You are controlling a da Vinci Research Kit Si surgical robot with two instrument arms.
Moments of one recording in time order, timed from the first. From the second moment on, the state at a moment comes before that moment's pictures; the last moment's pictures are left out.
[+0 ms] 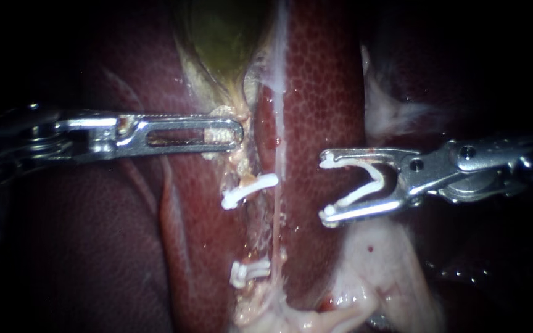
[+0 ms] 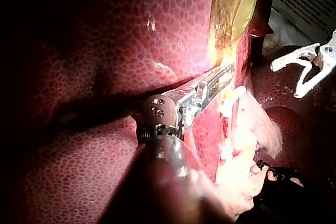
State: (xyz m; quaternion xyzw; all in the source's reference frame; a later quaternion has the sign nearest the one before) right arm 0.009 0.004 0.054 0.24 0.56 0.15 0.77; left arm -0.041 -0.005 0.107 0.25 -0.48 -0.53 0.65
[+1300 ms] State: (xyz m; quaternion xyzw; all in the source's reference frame) right arm 0.010 0.003 0.056 0.25 0.57 0.14 0.77; left arm -0.032 -0.001 0.100 0.24 -0.49 -0.55 0.63
